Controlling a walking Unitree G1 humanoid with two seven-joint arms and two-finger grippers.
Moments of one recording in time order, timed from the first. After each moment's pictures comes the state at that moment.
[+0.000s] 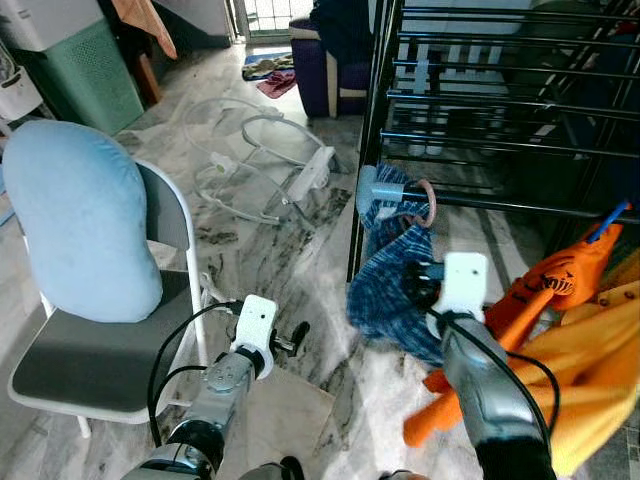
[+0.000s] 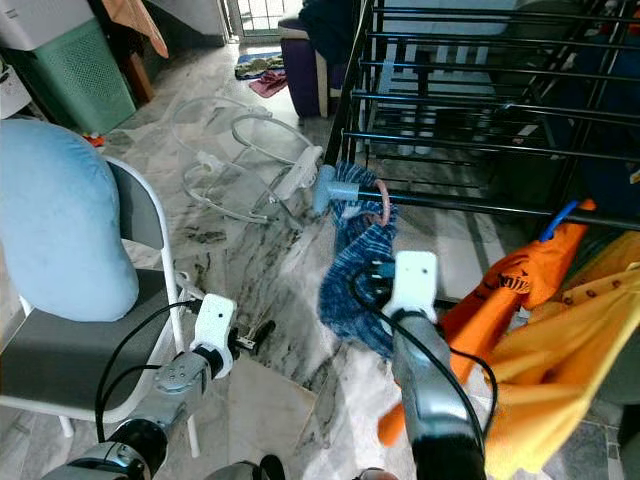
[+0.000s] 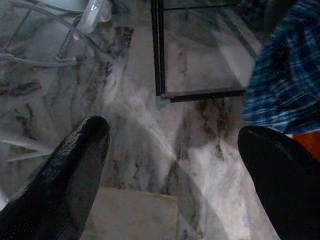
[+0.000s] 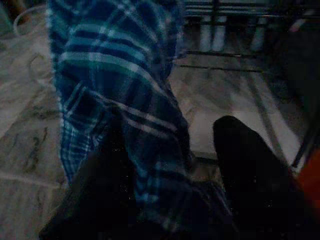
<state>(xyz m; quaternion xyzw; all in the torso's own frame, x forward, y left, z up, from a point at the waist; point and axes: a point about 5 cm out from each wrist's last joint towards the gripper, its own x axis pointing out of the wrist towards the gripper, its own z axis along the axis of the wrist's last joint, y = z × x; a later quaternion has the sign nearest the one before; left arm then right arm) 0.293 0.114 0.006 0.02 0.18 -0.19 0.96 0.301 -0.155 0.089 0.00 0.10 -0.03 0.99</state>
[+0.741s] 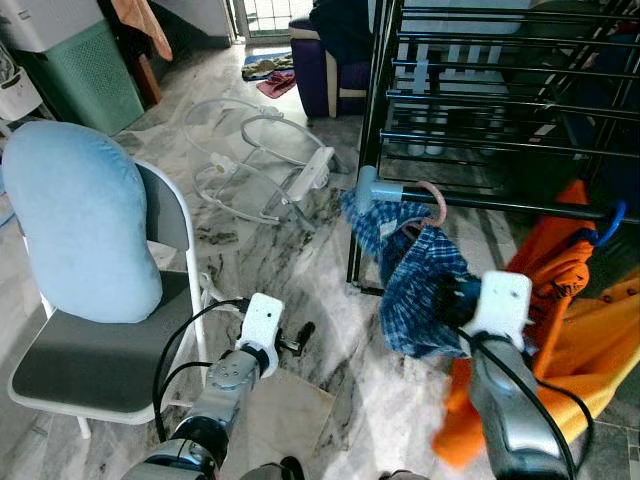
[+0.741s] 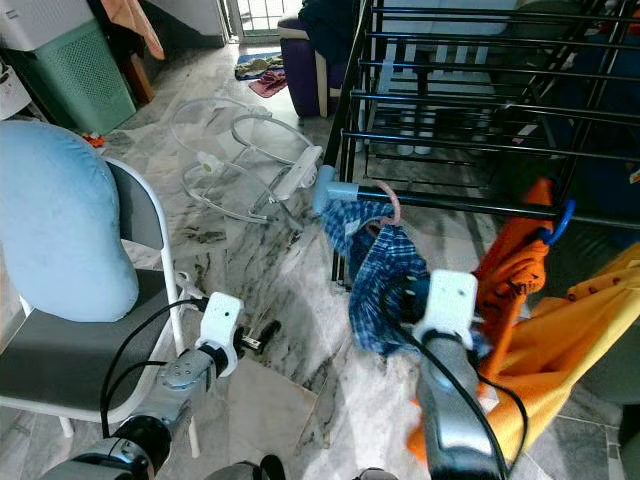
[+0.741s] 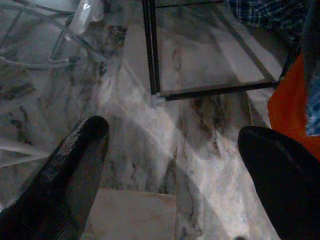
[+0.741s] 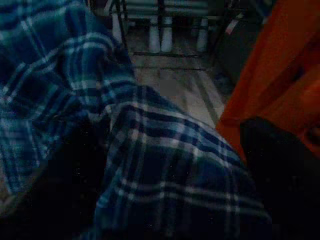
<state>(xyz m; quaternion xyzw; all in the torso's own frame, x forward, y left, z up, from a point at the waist) 0.294 0.107 0.006 0.03 0.19 -0.20 0.96 0.275 -0.186 0.086 -0.02 0.08 -0.12 0.99</state>
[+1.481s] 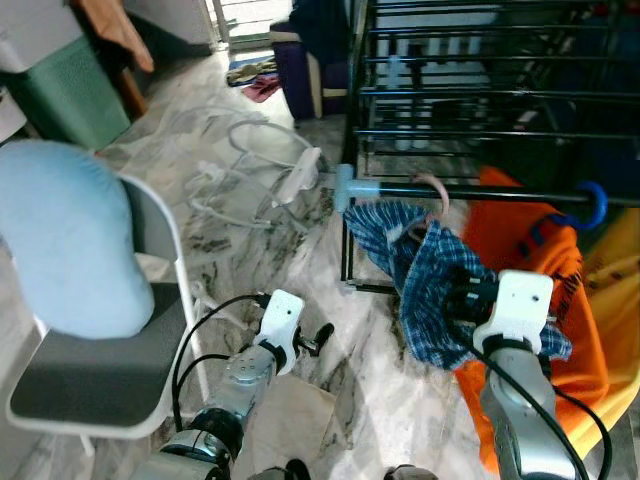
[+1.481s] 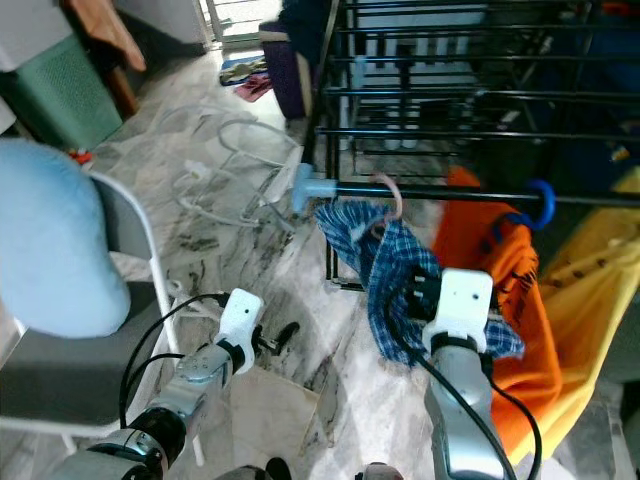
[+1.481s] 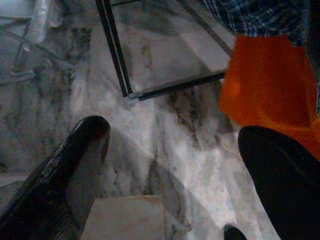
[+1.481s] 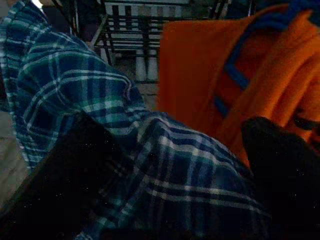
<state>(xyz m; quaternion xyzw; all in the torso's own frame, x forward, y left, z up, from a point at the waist) 0.297 0.082 0.011 0.03 0.19 -0.25 0.95 0.261 -0.185 0.105 -0.05 0.02 -0.12 0.99</state>
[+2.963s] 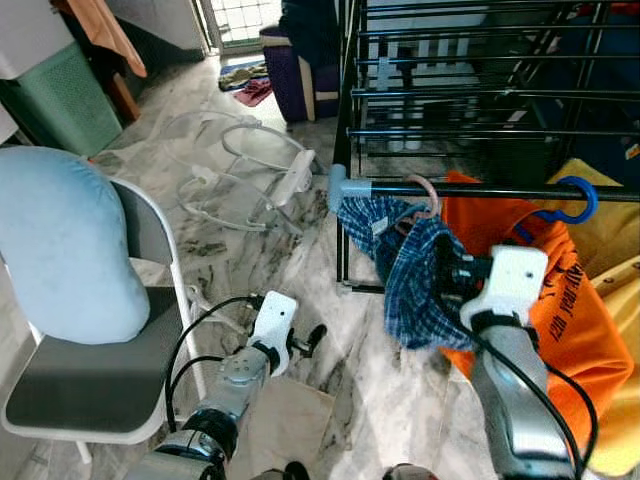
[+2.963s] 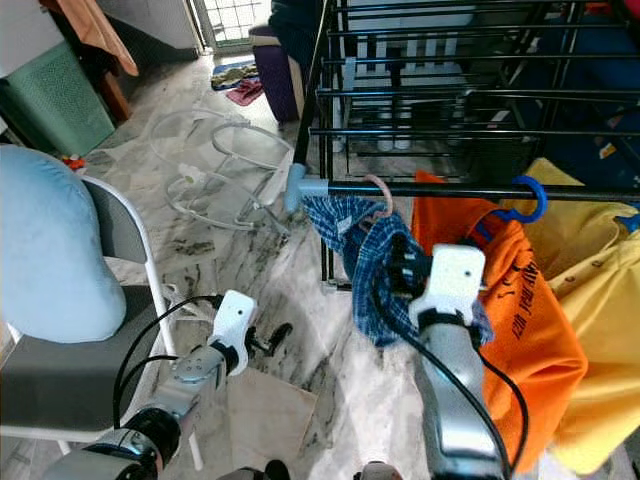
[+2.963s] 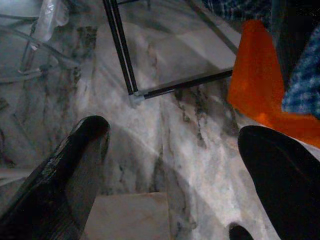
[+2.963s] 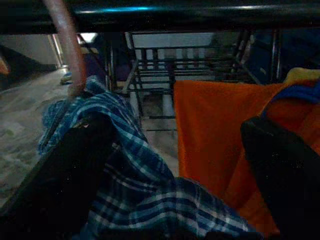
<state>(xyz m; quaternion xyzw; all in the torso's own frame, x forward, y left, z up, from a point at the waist) 0.297 0.092 0.009 0.04 0.20 -0.23 0.95 0.273 -0.169 0.130 -0.02 -0.05 -0.04 1.00</state>
